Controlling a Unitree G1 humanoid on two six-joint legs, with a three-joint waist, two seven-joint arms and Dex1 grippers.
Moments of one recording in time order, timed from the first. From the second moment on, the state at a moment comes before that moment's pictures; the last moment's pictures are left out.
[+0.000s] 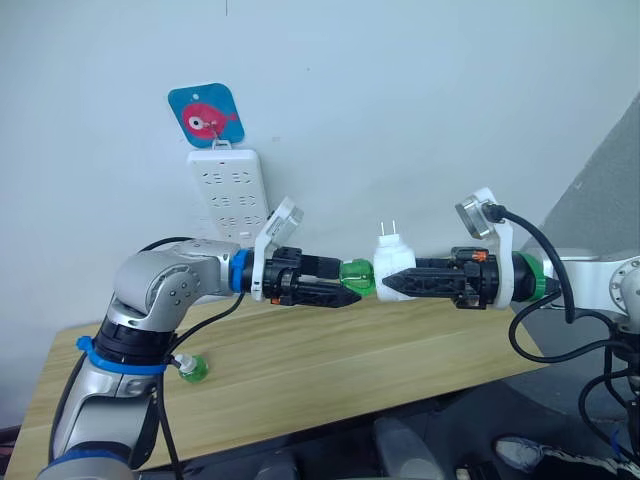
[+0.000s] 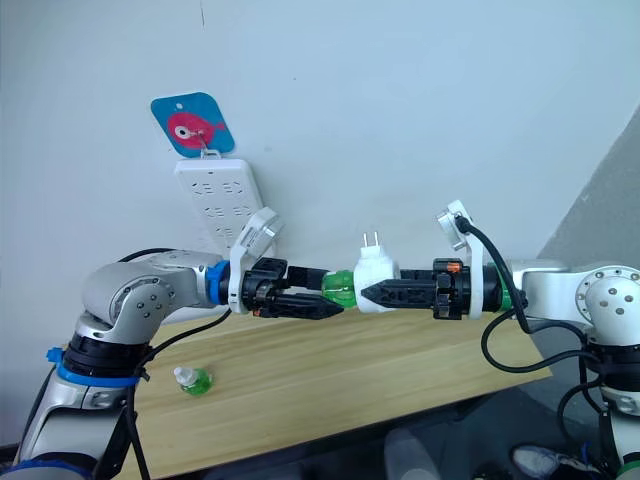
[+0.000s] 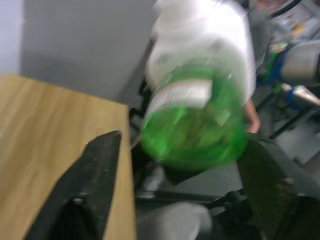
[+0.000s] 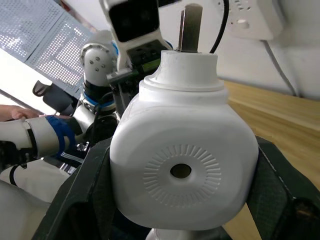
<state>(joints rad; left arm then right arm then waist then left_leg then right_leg) -0.60 0.65 -0.11 -0.16 -0.80 0.99 -1.12 -0.56 -0.85 0.00 -0.24 1.71 1.21 0.36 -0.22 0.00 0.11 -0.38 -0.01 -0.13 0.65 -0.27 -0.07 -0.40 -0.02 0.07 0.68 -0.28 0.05</state>
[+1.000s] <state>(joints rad) -0.51 0.39 -0.12 0.18 -0.23 -0.74 -1.17 -0.54 -0.85 0.01 -0.15 1.94 1.18 0.15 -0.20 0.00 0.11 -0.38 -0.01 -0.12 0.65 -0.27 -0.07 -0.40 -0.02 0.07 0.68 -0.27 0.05</state>
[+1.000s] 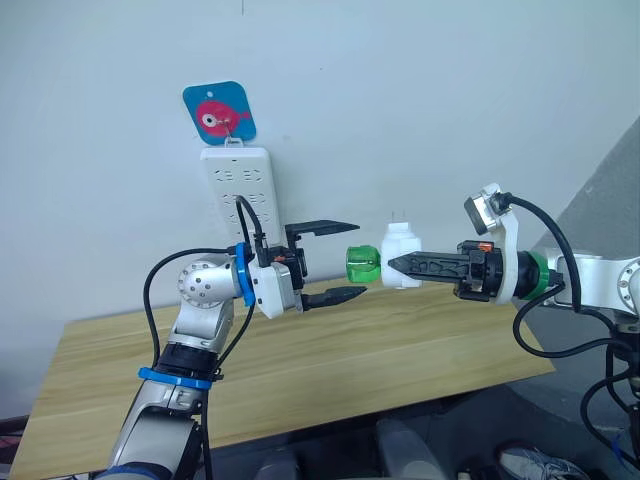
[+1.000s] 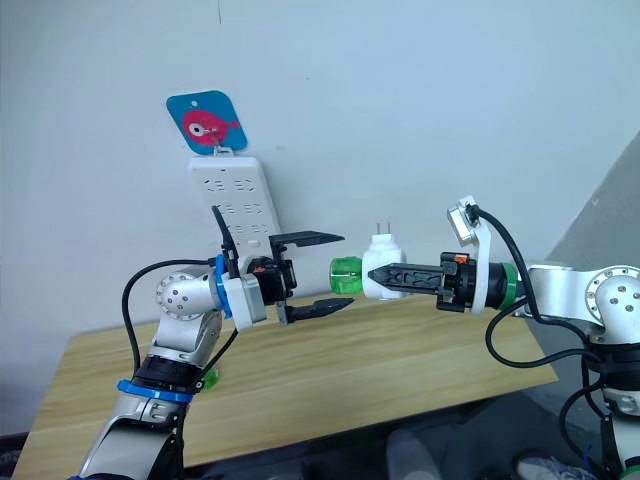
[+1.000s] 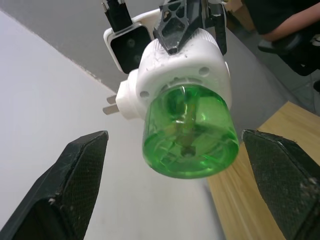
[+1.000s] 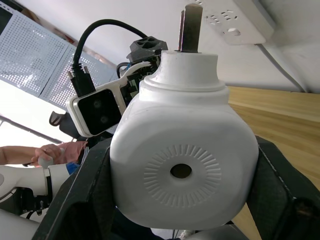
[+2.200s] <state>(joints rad) -0.66 0.70 -0.15 -0.13 -0.94 0.97 -1.10 -0.60 -0.88 0.02 -0.16 1.82 1.23 0.33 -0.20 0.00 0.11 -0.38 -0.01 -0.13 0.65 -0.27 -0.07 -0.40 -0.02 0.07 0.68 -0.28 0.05</state>
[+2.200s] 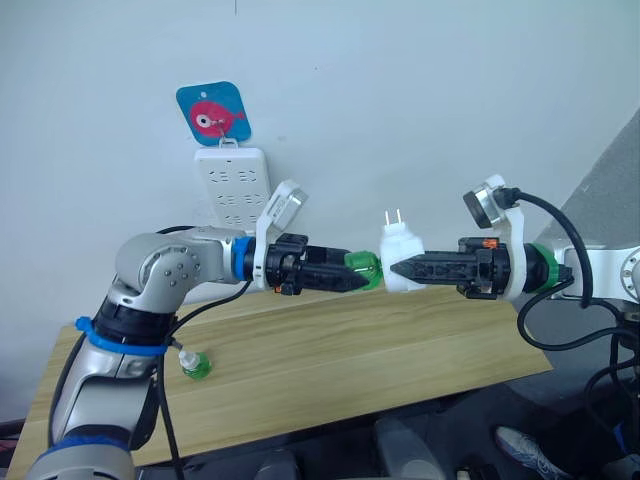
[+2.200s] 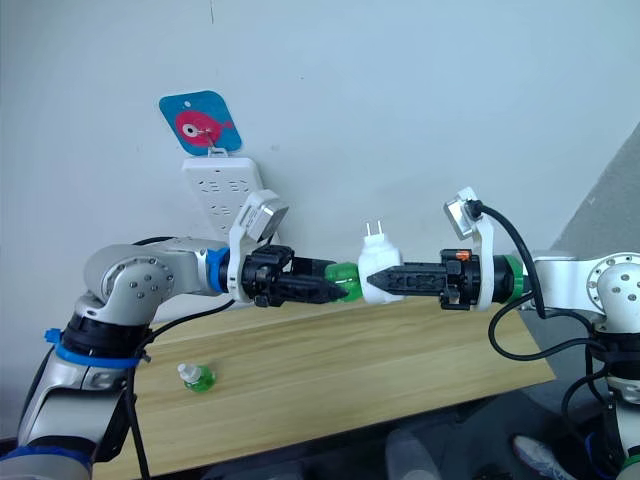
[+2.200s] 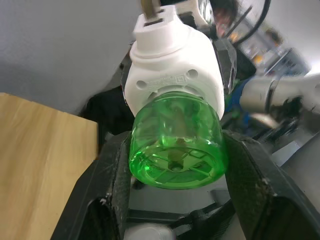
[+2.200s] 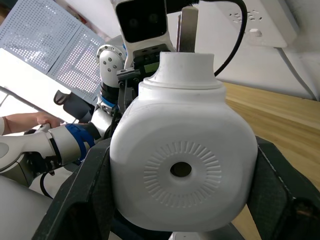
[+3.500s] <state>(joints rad) -0.48 0.42 -0.17 0.16 -0.17 -0.82 -1.03 -0.59 -0.84 0.02 -0.13 1.94 1.19 0.15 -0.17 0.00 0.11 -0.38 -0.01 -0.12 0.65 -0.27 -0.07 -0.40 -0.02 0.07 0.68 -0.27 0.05</state>
